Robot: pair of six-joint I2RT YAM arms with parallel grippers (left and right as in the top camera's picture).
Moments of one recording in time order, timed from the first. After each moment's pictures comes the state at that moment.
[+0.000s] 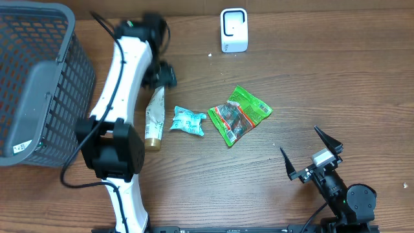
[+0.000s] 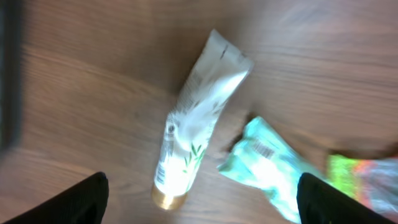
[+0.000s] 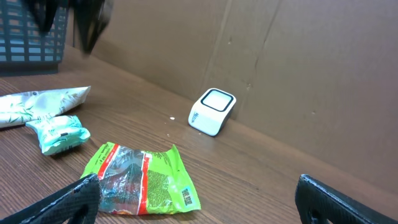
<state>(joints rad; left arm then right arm) -0.14 2.12 2.16 -1.56 -0.14 -0.44 0.11 0.01 0.02 -0.01 -0.39 -0.26</state>
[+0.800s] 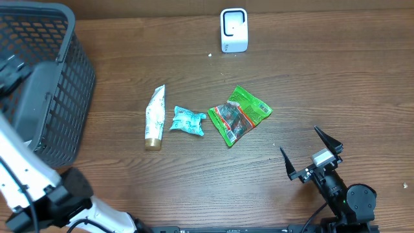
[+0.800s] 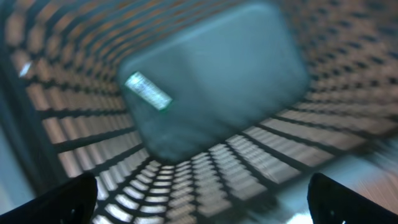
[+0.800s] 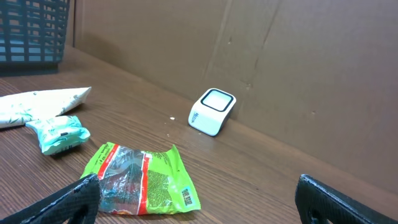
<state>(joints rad) 0.66 1.87 2.43 -1.67 -0.12 -0.38 0.11 0.01 0.02 -0.01 -0.39 -0.26</state>
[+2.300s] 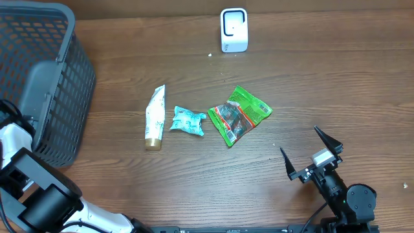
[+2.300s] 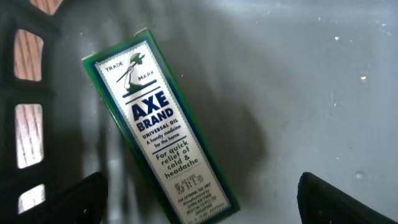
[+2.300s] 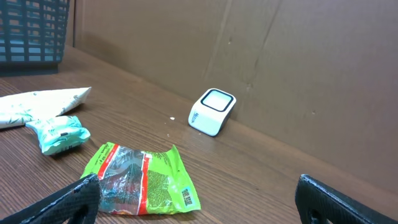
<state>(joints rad) 0.82 1.89 1.27 -0.51 -0.14 -0.65 0.11 0.01 0.02 -0.01 -0.39 -0.26</state>
